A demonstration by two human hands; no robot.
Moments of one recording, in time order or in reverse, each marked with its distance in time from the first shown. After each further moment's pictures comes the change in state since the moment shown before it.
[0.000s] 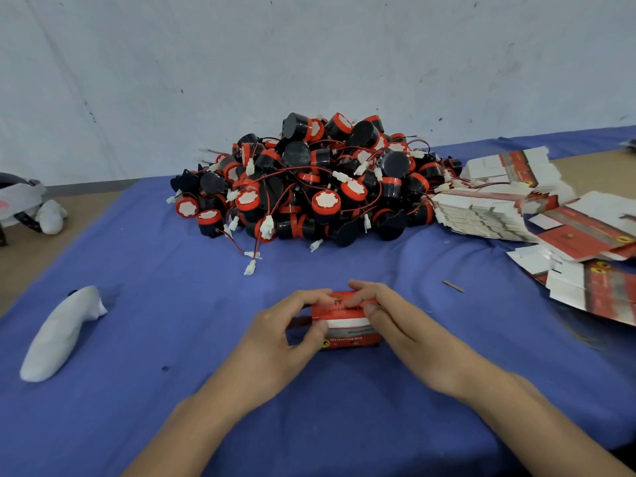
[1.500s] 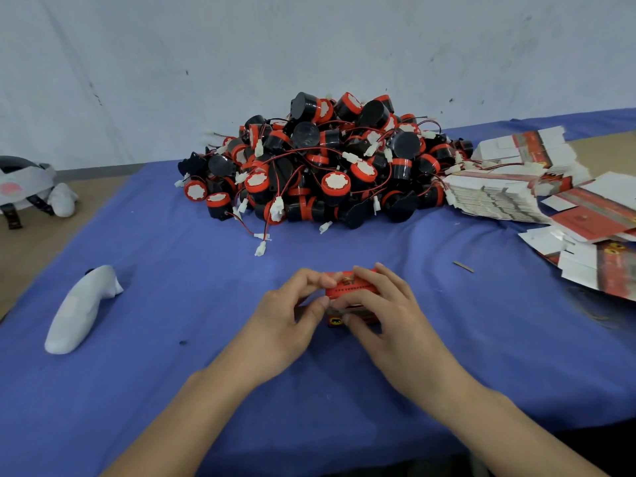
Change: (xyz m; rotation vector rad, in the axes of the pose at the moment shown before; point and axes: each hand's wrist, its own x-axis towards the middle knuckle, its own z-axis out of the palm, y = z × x) left_hand -0.004 0.002 -0.005 0.062 0.009 -0.030; right_hand -0.006 -0.010 0.052 -0.377 0.345 -0.267
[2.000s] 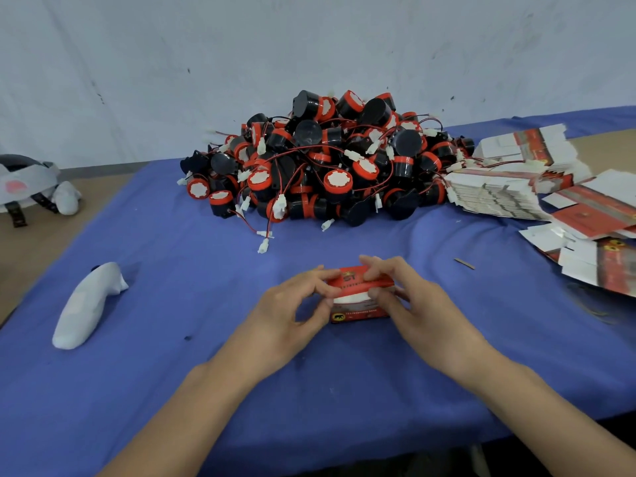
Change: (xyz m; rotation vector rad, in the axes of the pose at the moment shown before) left_hand -0.002 -0.004 -0.001 0.124 0.038 0.179; right_hand 0.010 0.021 -0.024 0.277 -0.146 0.201
